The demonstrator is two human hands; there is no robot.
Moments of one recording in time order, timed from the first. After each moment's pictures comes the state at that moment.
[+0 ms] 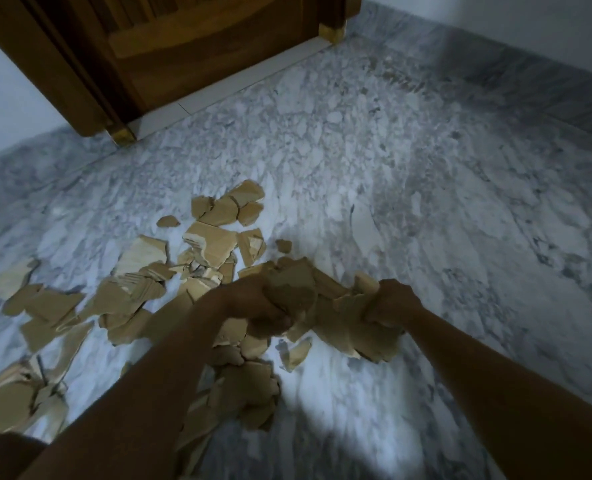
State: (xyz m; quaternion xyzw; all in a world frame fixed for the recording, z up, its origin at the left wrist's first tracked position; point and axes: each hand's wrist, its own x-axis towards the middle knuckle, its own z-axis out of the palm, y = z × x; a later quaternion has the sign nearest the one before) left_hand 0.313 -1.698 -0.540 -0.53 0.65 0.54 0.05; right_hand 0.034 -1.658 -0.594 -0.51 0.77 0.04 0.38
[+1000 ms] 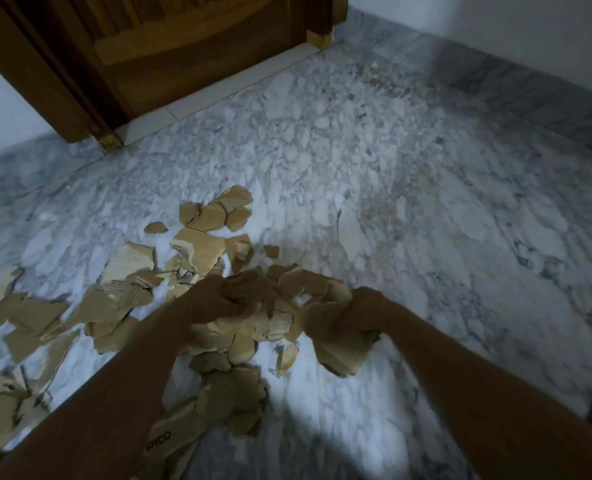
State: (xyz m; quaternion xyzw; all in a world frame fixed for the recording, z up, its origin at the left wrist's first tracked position) left_hand 0.357 -1.709 -0.561 -0.63 0.65 0.42 0.01; right_hand 0.046 -1.660 -0.582 -0.54 0.71 0.05 0.45
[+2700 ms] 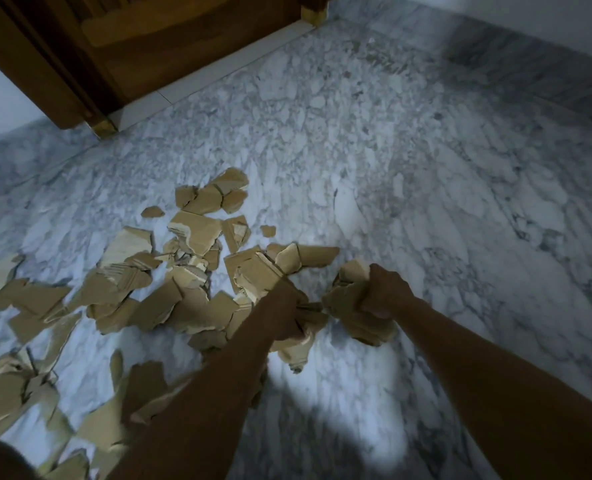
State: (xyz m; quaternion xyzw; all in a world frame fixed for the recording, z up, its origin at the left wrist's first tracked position) left_hand 0.239 -1.651 -0.594 -0.55 0.74 0.35 0.18; right_hand 0.015 -1.638 -0.613 -0.56 0.76 0.05 0.33
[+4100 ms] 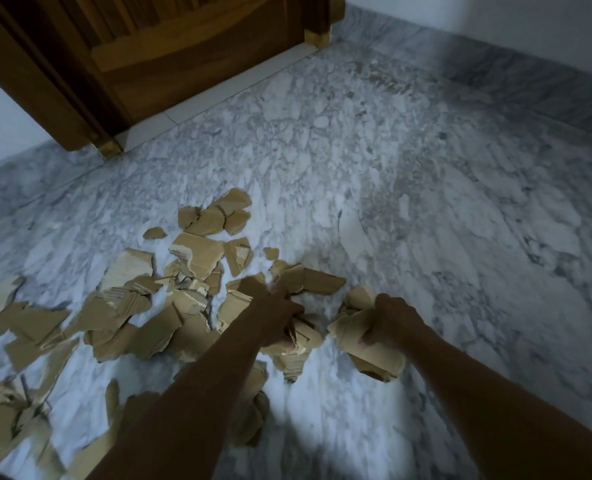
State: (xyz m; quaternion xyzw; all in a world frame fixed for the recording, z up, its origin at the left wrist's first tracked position) left_hand 0.256 -1.690 -0.591 -0.43 0.85 0.21 0.22; right_hand 0.016 -1.643 -0.604 -0.55 0.75 0.09 0.35
